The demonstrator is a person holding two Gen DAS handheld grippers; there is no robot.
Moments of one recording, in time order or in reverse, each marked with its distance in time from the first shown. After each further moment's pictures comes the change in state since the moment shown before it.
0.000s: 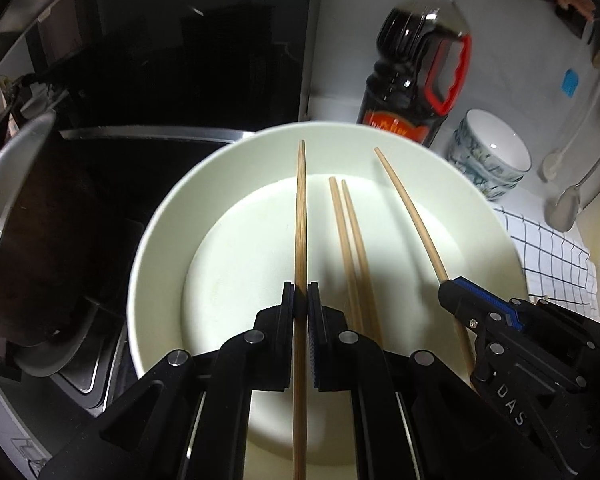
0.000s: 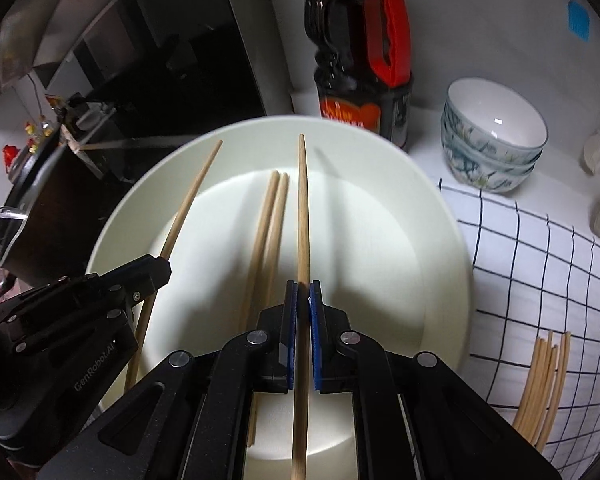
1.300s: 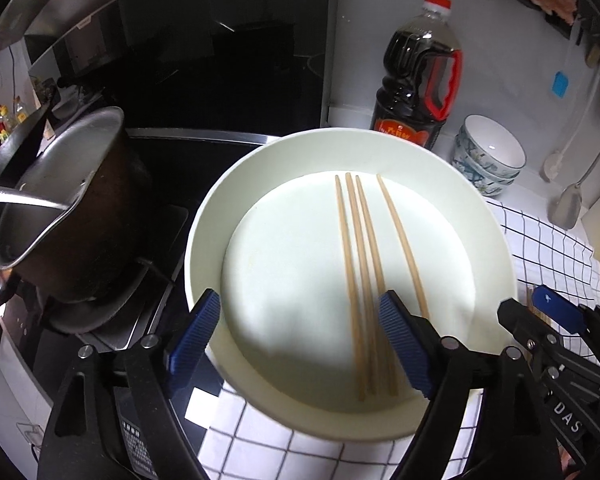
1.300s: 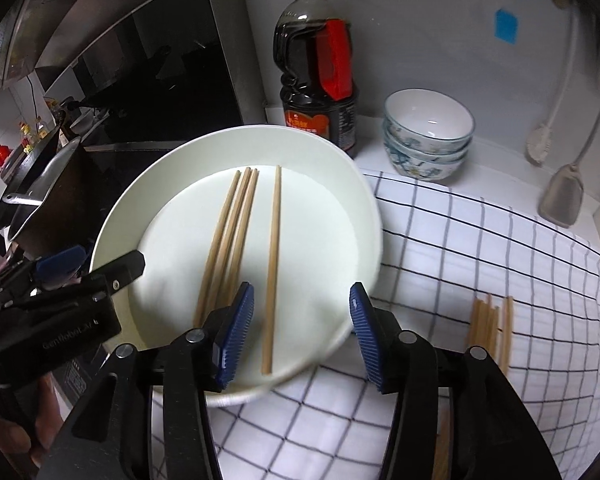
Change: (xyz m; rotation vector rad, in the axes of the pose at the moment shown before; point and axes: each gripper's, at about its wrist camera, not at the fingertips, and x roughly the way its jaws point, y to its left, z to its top) left arm -0.051 0.002 -0.030 -0.025 -0.047 0.084; right arm -0.076 -0.021 -0.041 0.002 -0.052 -0.074
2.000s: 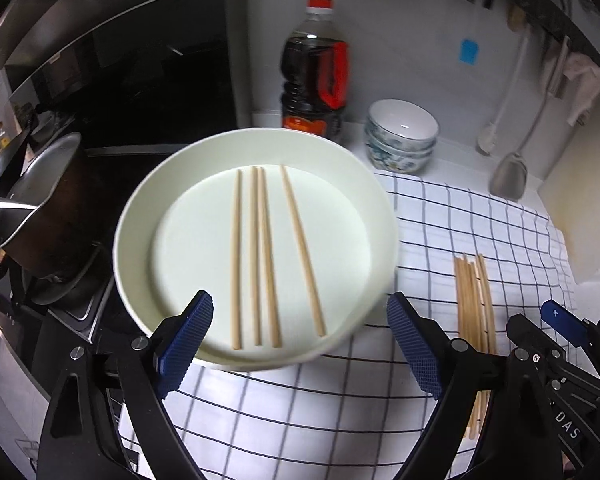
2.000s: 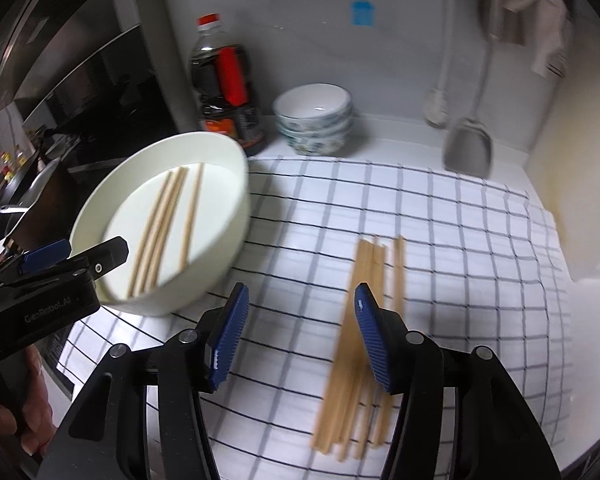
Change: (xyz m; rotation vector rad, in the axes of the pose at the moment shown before) left arm -0.047 -0.096 -0.043 0.090 -0.038 -0.078; right arm -0.077 -0.090 -0.065 0.118 -0.046 -0.097
